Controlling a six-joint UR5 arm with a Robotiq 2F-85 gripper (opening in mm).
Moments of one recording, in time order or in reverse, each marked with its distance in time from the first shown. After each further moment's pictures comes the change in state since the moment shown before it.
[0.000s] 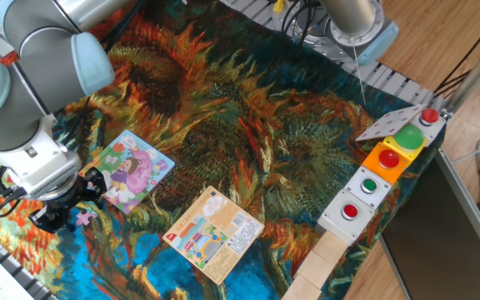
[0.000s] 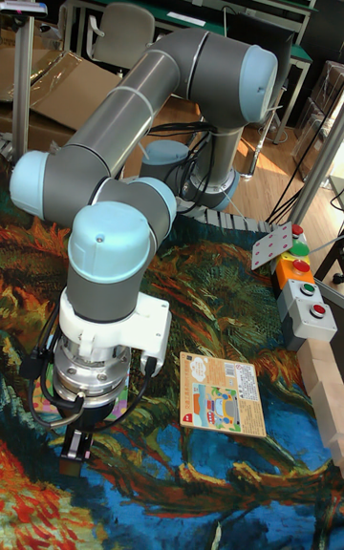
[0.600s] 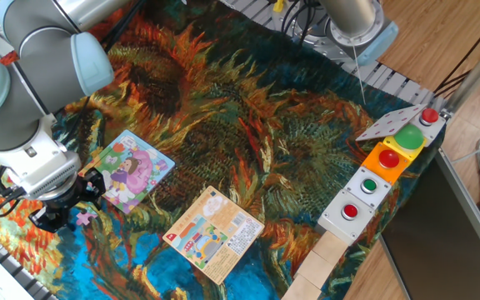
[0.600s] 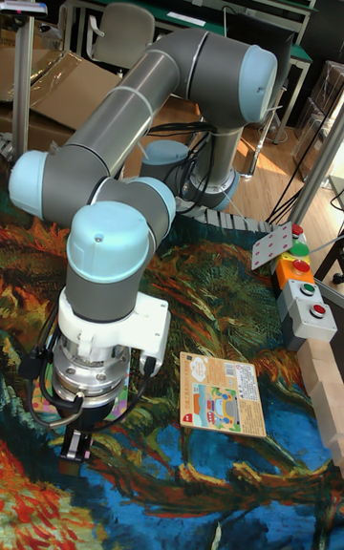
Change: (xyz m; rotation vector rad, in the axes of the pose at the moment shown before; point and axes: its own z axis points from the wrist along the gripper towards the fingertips) arm 0.001 0.000 -0.001 -0.001 -0.003 -0.001
